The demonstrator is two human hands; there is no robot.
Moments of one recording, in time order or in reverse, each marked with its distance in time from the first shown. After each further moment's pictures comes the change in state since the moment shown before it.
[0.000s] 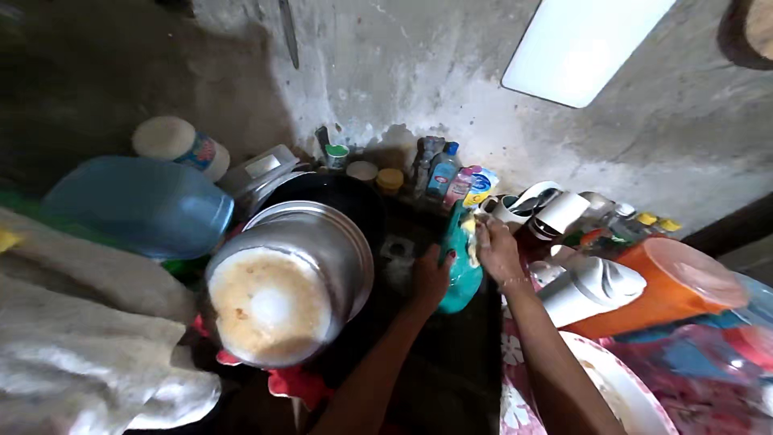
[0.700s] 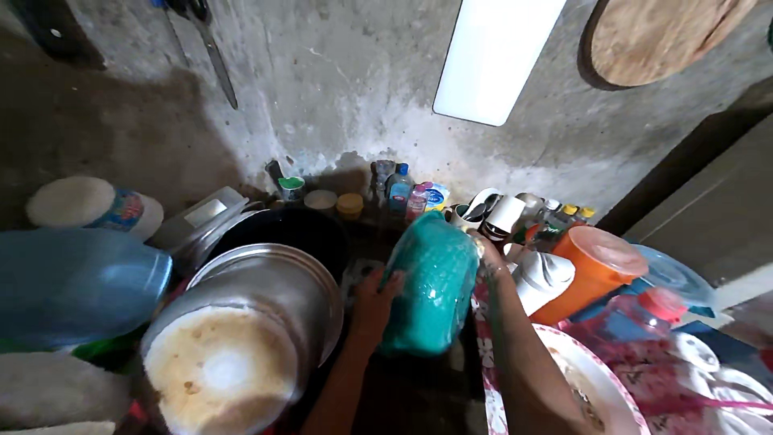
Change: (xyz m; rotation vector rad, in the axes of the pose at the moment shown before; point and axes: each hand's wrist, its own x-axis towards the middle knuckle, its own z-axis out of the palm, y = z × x) left_hand -0.035 0.027 -0.050 -0.223 0.046 0.078; right_hand 0.020 0.064 -0.020 0.852 0.130 0.502
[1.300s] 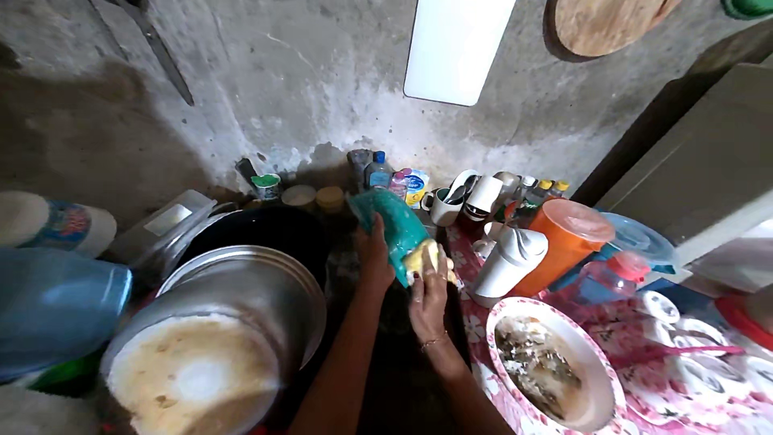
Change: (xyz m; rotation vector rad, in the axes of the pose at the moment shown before) left_hand 0.060 0.006 0.063 -0.471 0.185 -0.196; right_hand -0.130 0.054 0.081 -0.418 0.319 -0.745
